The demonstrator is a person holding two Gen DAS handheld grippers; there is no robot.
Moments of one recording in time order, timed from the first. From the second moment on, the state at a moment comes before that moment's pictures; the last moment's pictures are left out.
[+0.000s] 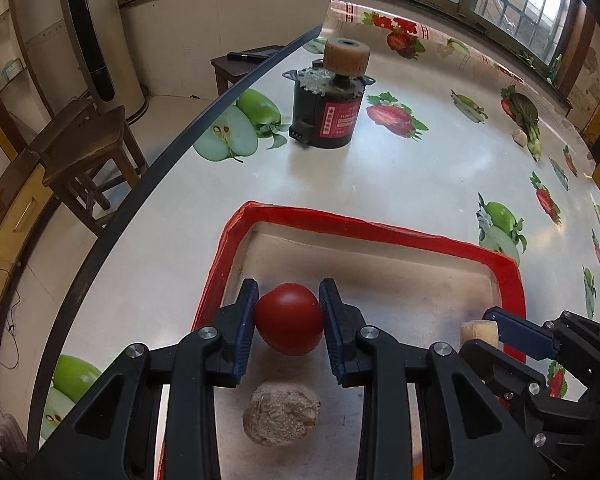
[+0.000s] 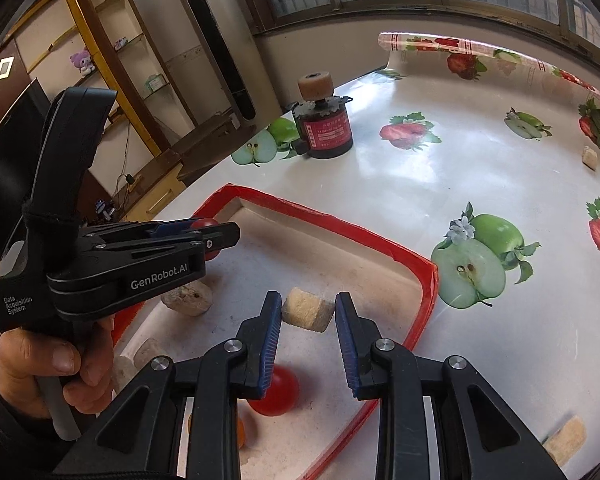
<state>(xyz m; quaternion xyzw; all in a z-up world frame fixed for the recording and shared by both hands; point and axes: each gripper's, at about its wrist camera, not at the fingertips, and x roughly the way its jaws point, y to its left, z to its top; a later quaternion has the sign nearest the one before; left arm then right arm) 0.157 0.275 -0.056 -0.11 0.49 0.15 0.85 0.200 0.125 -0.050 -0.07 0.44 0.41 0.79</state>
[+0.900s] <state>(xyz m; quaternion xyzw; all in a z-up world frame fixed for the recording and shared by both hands) 0.124 0.261 -0.033 -0.12 0.47 0.16 0.86 0.176 0.092 -0.032 -0.09 0.42 0.41 0.80</state>
